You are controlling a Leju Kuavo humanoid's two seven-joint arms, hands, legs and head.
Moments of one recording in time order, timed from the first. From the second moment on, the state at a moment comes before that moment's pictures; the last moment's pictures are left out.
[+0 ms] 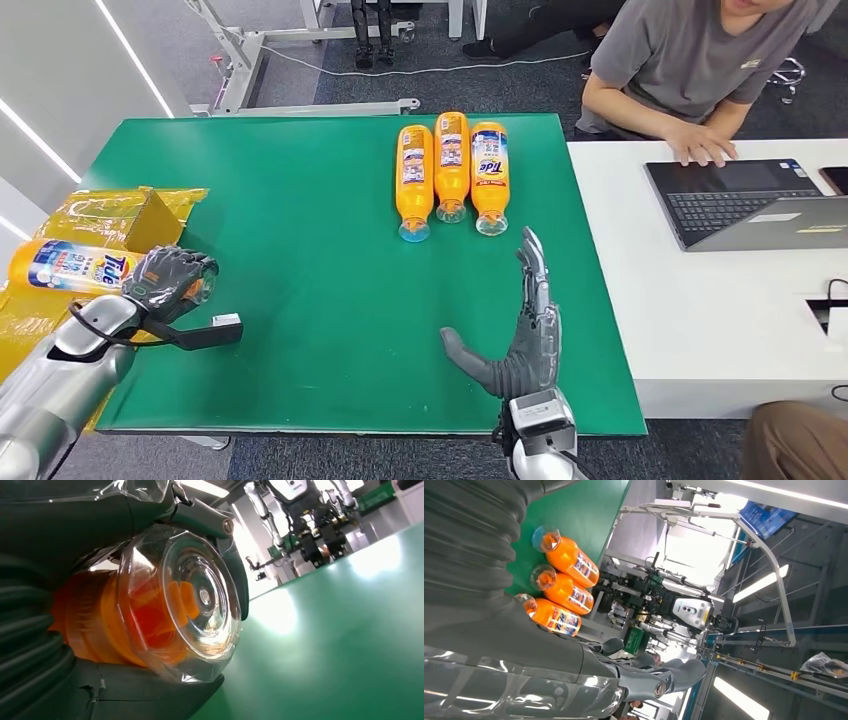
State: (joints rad) left arm -0.64 0.44 -0.57 -0.65 -1.19 0.49 -0.58; right arm -0.12 0.03 0.65 -1.54 0.10 -0.61 -0.70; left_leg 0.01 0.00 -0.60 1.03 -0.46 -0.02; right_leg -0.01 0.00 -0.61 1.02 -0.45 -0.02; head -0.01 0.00
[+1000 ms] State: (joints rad) left arm -0.60 0.40 -0.63 -0.60 -1.03 0.47 -0.58; right arm -0.12 0.03 0.65 -1.53 0.12 -0.59 -0.69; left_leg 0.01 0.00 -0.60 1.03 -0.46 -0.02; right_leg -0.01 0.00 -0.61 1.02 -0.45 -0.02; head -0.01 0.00
